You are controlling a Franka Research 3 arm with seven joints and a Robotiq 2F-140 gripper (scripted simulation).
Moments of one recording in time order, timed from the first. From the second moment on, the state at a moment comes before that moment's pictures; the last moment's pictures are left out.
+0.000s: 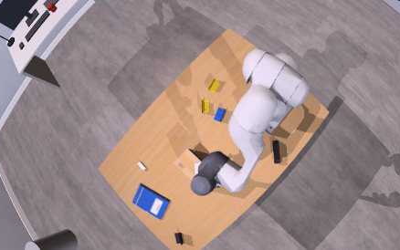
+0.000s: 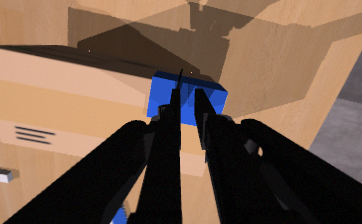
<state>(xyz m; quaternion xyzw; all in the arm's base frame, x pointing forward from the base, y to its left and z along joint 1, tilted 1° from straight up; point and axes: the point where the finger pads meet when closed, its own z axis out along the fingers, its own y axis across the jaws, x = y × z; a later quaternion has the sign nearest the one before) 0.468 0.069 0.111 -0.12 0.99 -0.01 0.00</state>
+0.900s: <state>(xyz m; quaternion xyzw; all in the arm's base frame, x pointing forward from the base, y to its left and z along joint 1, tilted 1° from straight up) 0.468 0.069 0.130 -0.12 0.99 -0.01 0.00</state>
